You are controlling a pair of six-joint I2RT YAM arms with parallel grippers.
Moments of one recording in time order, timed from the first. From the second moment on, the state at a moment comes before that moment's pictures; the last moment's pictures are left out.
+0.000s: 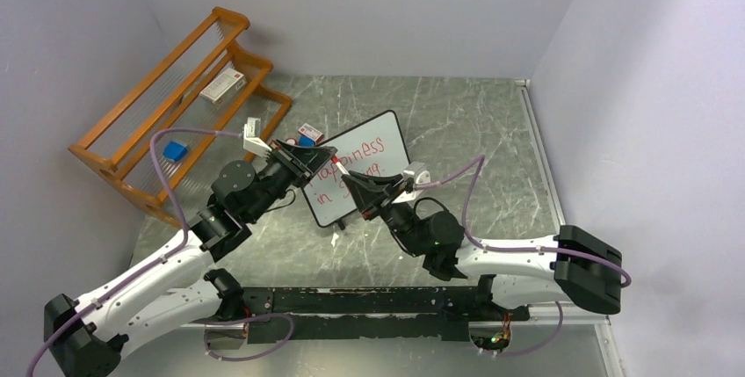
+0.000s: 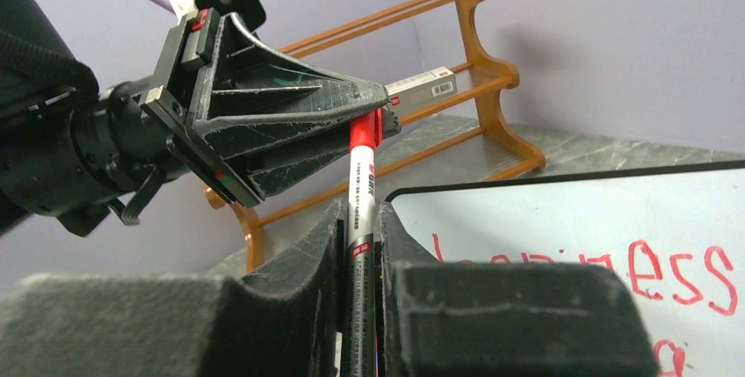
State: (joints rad) left arm -0.77 0.81 0.67 0.16 -0.12 -1.18; right arm 1.21 1.19 0.45 1.16 0.41 0.12
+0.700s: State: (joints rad) left arm -0.77 0.70 0.53 0.29 -0.11 -1.17; right arm 1.14 1.21 0.44 1.19 0.35 0.33
